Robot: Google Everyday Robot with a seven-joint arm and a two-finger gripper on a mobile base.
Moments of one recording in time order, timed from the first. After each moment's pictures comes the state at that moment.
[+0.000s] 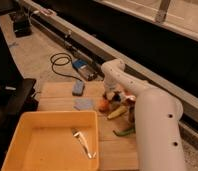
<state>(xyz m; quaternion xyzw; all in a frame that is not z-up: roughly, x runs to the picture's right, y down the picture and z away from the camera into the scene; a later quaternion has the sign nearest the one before) 0.085 0.052 0.975 -0.32 -0.07 -0.08 0.94</state>
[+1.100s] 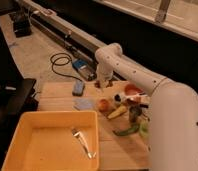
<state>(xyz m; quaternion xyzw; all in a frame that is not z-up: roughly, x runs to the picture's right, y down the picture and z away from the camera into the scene) 0.026 -0.028 0.857 -0.25 -0.16 -0.16 0.94</state>
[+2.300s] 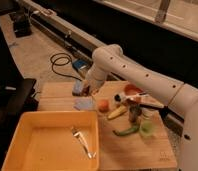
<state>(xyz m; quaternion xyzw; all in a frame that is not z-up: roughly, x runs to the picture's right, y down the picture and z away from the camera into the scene) -0.041 0.015 0.750 -0.21 -0.28 -0.31 0.88</state>
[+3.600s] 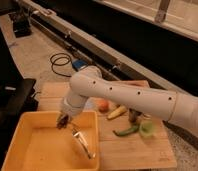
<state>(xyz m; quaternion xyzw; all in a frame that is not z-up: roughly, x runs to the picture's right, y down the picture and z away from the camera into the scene) -0.152 0.148 0.641 -0.12 -0.45 -0.56 0.69</state>
